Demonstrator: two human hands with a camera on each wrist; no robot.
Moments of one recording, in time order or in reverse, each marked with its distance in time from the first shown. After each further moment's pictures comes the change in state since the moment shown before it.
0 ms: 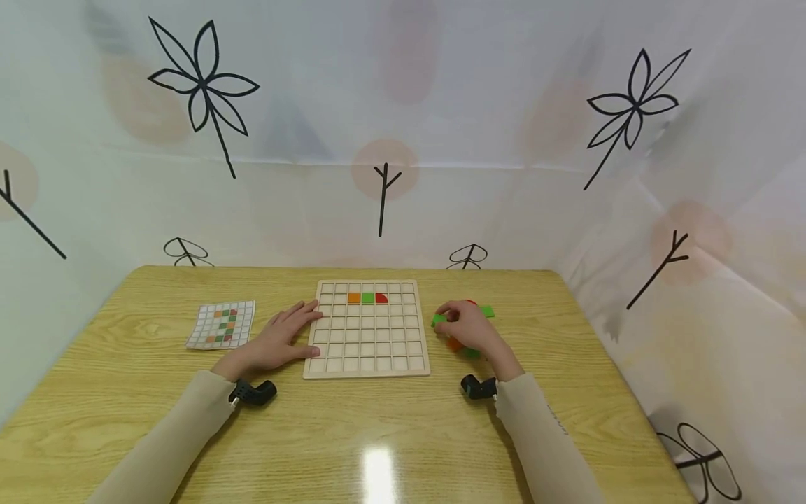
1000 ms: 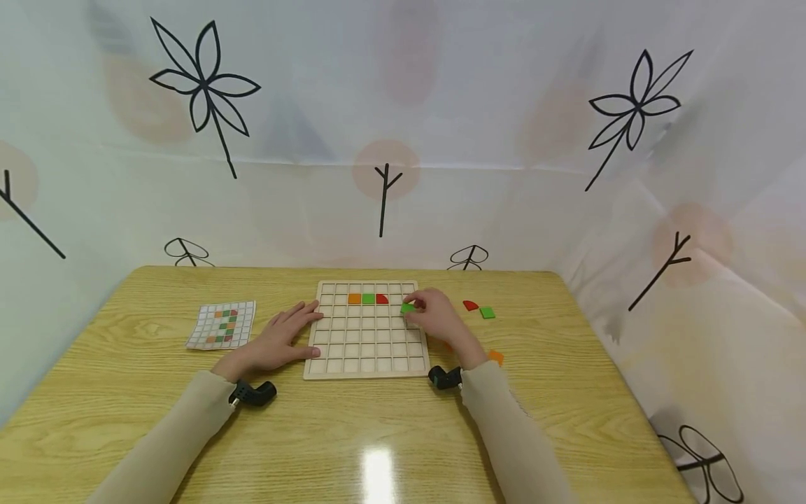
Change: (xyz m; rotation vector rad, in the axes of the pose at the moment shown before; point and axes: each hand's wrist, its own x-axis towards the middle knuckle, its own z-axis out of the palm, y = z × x) left_hand 0.000 -0.001 0.000 -0.007 -0.007 0.008; right_hand 0.037 -0.041 0.032 -0.015 0.053 -0.180
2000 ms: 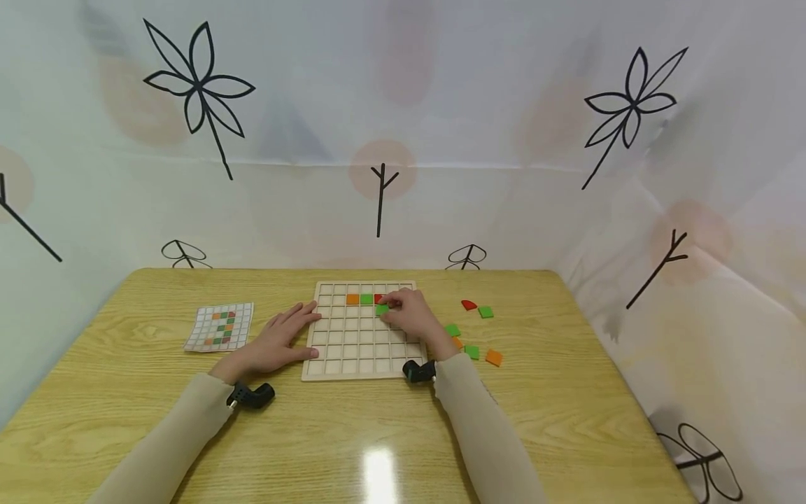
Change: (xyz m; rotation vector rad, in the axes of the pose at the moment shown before) left_hand 0.000 0.001 0.001 0.020 0.002 0.000; right_hand 0.027 -0.013 0.032 0.163 -0.064 0.008
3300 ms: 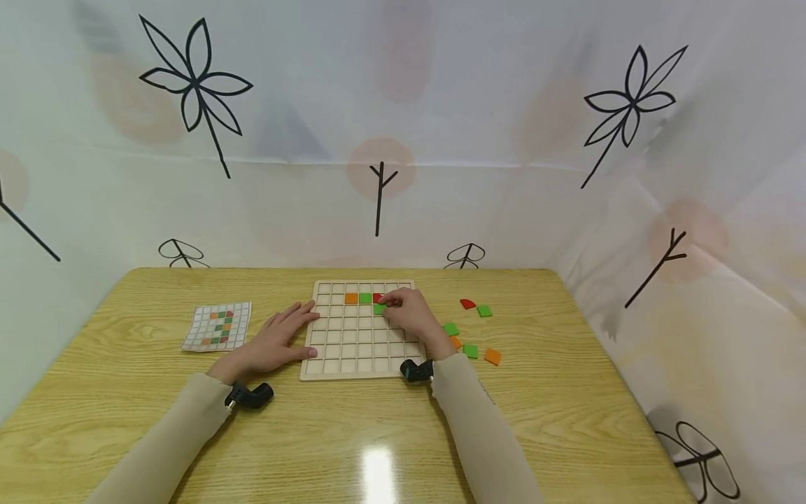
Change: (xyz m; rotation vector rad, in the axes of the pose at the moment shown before) left_hand 0.000 -0.001 0.000 -0.009 0.006 0.004; right_hand -0.002 -0.003 0.002 0.080 0.043 0.122
